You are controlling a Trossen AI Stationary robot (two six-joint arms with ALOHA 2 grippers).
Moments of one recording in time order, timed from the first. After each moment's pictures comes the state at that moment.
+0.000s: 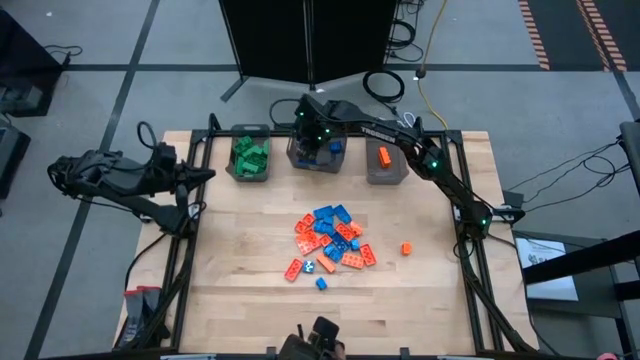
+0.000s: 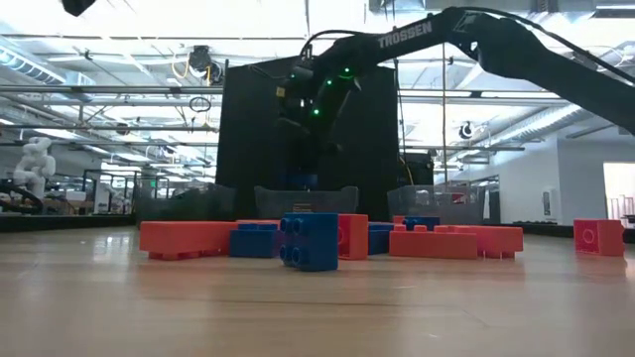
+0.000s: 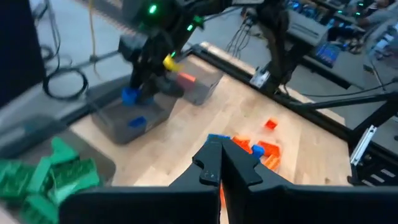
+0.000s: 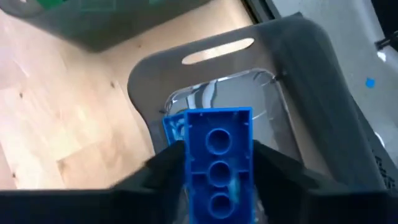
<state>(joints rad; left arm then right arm) -0.32 0.55 1.07 -0.98 -0.60 -0.60 -0.49 2.42 2.36 -0.99 -0.05 0.01</state>
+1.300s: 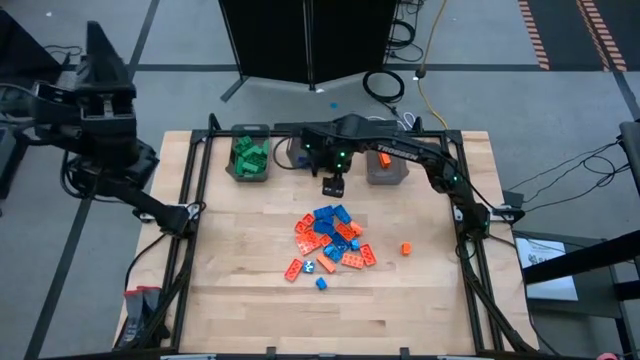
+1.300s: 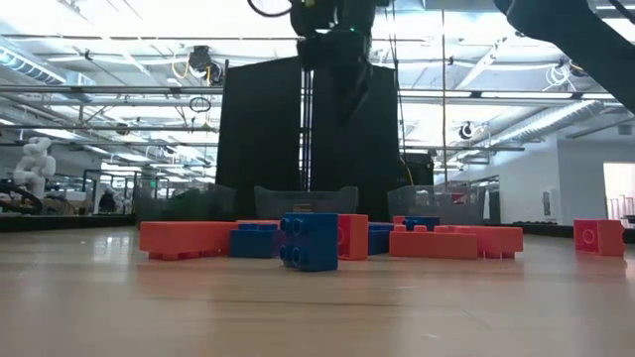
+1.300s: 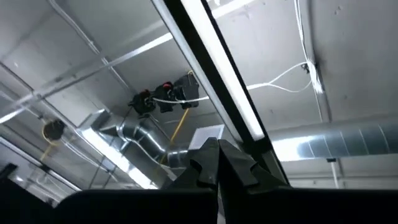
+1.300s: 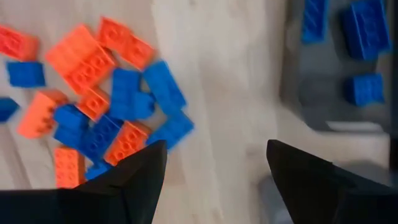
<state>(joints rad) -0.28 1.23 1.69 1.03 -0.44 0.75 -0.27 2.21 2.36 -1.53 -0.04 -0.08</state>
